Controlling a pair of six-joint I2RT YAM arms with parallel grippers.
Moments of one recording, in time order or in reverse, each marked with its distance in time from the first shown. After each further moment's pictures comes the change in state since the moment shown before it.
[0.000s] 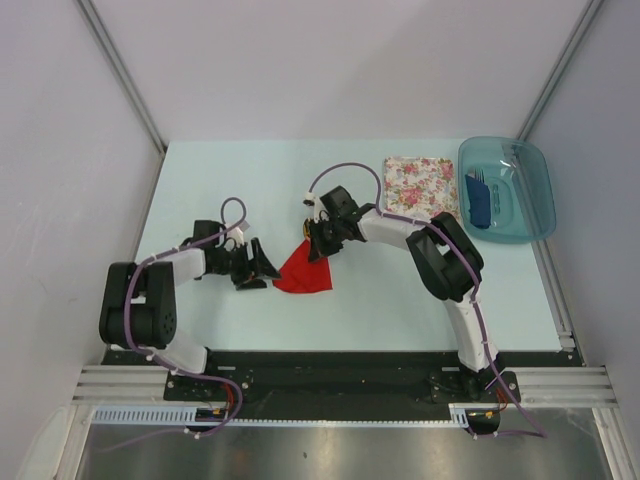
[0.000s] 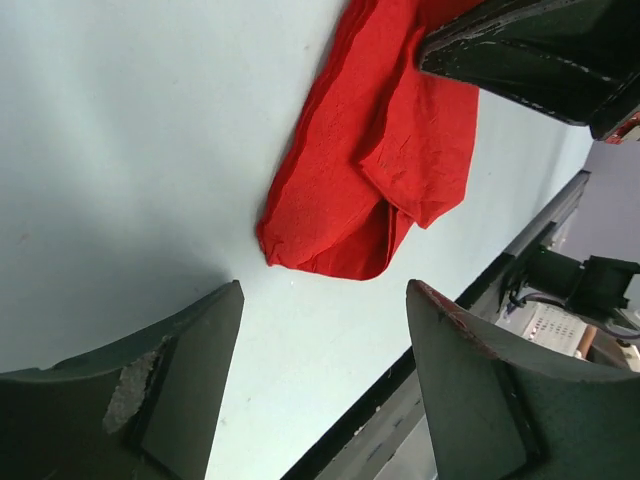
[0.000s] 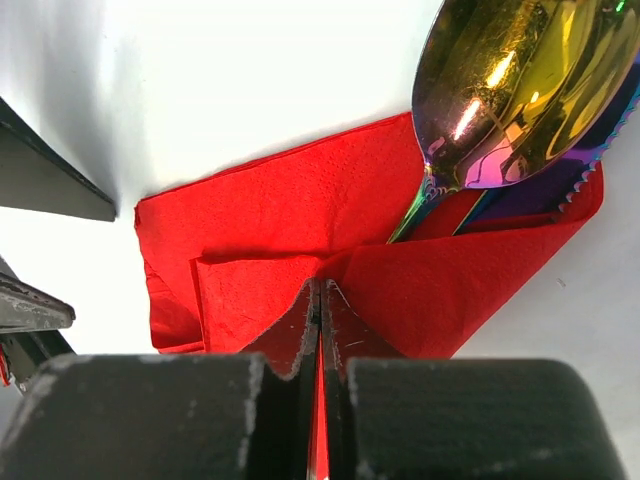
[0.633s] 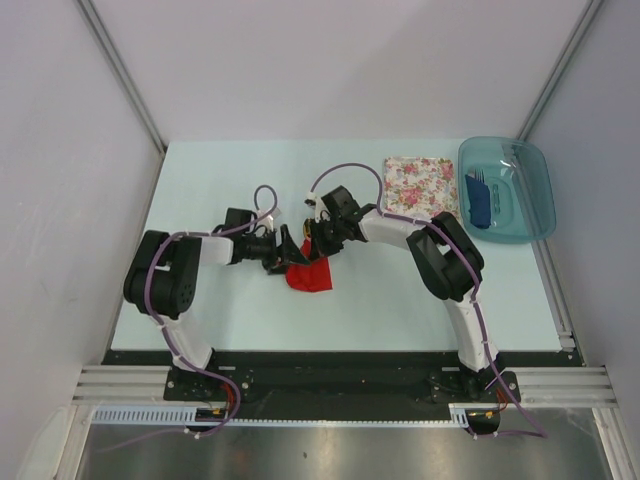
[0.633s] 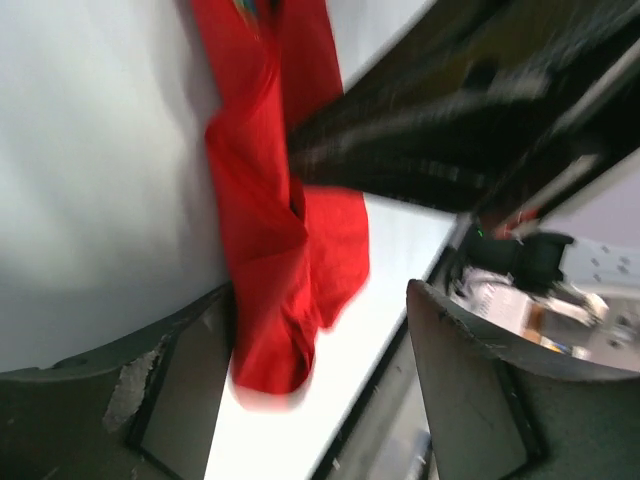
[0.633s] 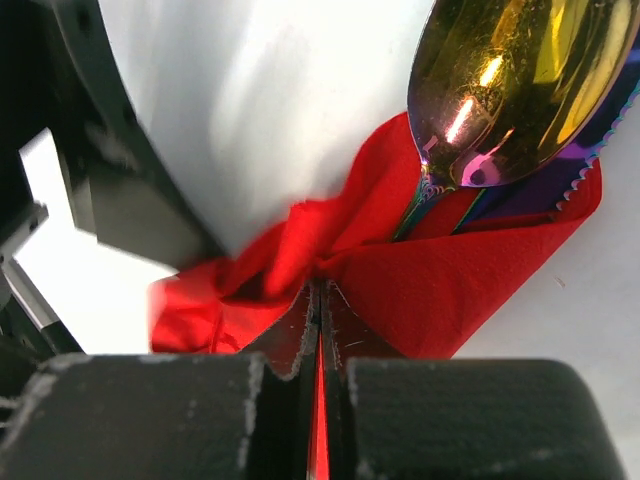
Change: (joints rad) left arm -0.175 0.241 0.114 0.314 0.158 -0.197; right arm -0.006 0.000 -0.013 0.023 -0.021 0.022
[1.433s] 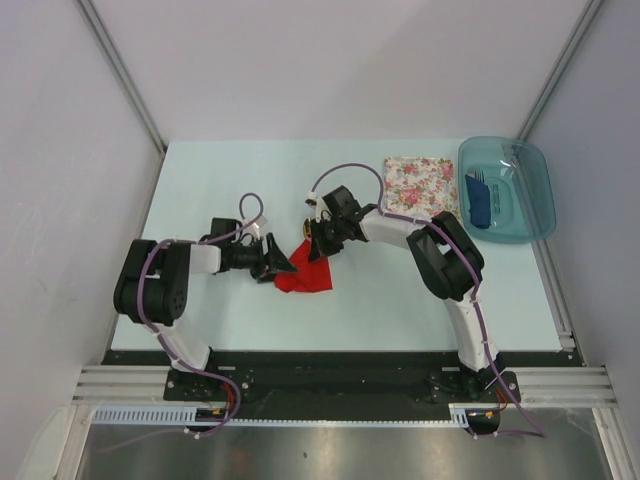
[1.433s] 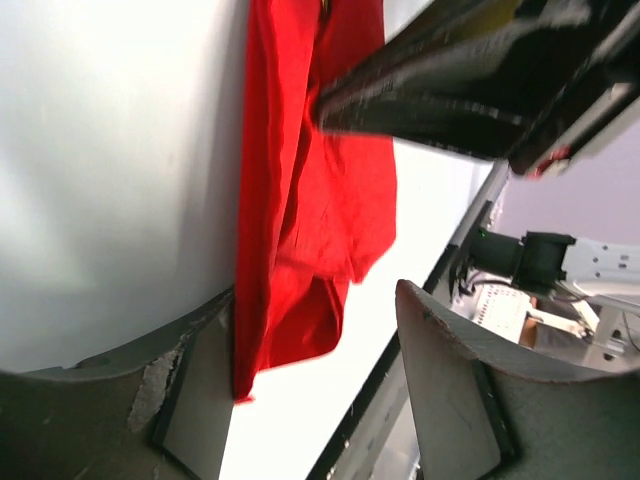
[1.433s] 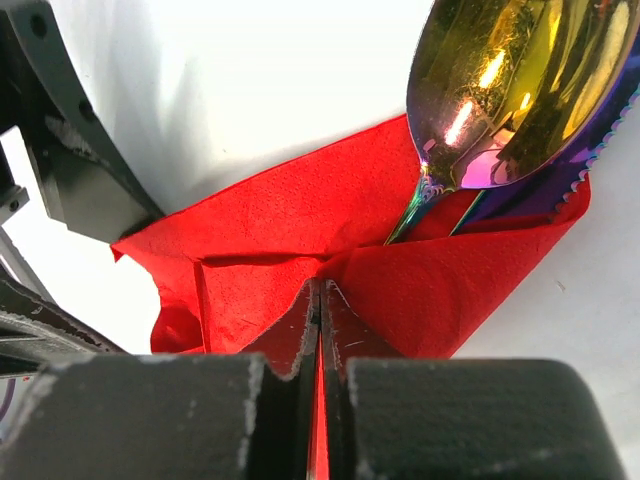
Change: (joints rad) left arm 0.081 -0.054 -0.082 -0.009 0.009 0.048; right arm -0.006 0.003 -0.005 0.009 -0.019 0.001
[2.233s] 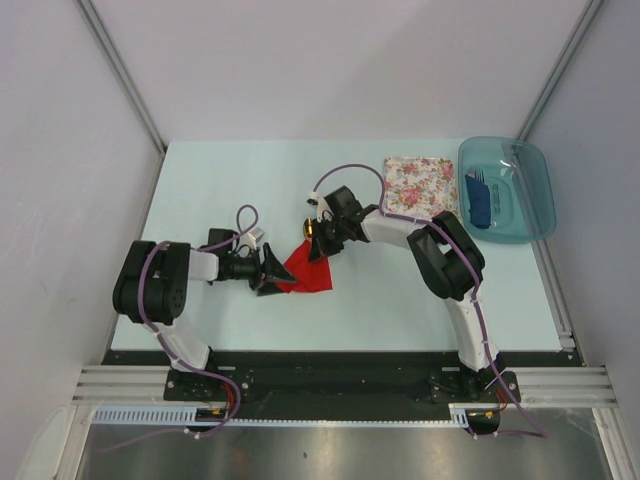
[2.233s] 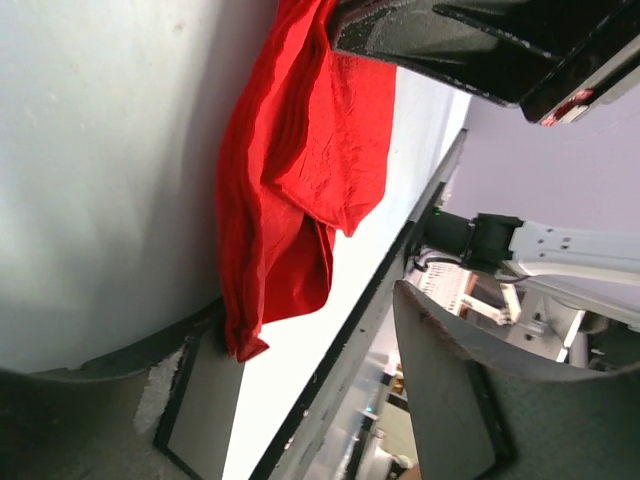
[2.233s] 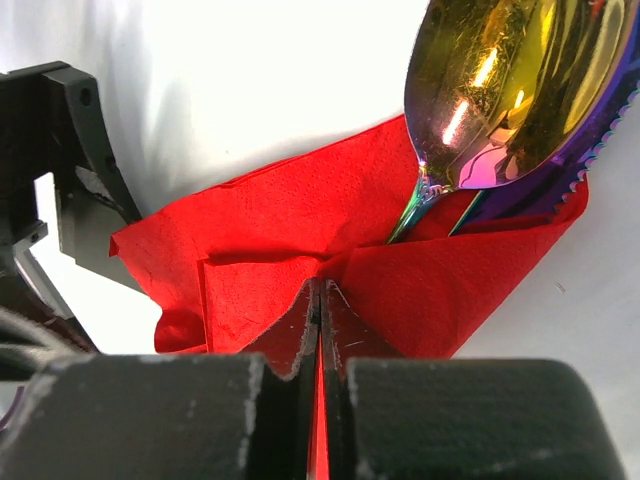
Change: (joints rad) left arm 0.030 -0.017 -0.102 0.021 0.090 -0.088; right arm -0.007 0.000 -0.016 0.028 -0.023 0.016
